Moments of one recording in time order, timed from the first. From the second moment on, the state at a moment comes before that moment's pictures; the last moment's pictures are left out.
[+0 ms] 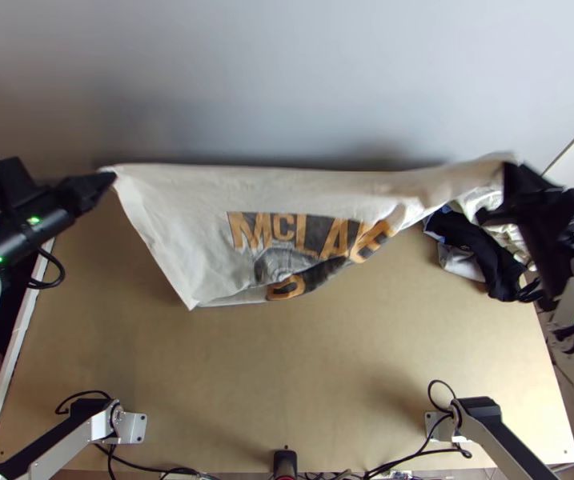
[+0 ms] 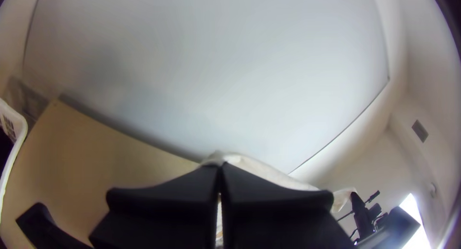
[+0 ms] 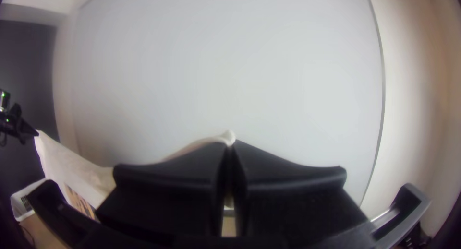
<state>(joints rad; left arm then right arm) 0.04 1.08 1.51 -0.68 0.44 -0.58 0.07 0.89 1.15 -0.12 -0.07 0.08</state>
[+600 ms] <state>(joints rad) 0.24 0.91 1.61 -0.38 0.51 -0.72 0.09 0.92 1.50 -0.11 0.03 0.21</state>
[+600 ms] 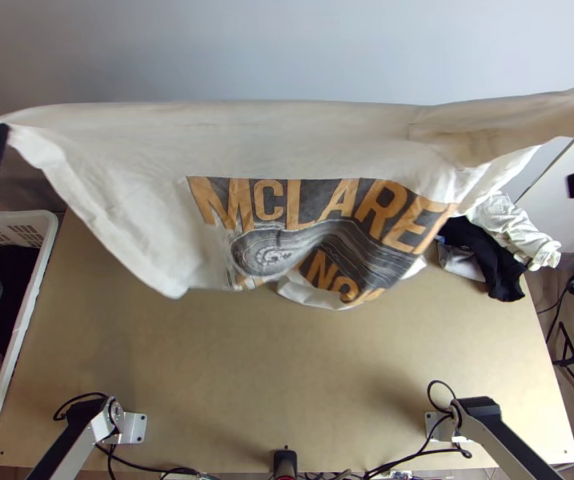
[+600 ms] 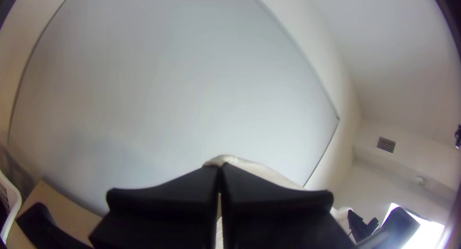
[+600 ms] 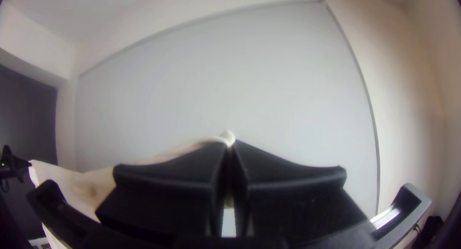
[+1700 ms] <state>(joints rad) 0.31 0.55 1.59 -0.30 0.47 -0.68 0.10 0.84 2.00 -0.52 0.03 0.25</state>
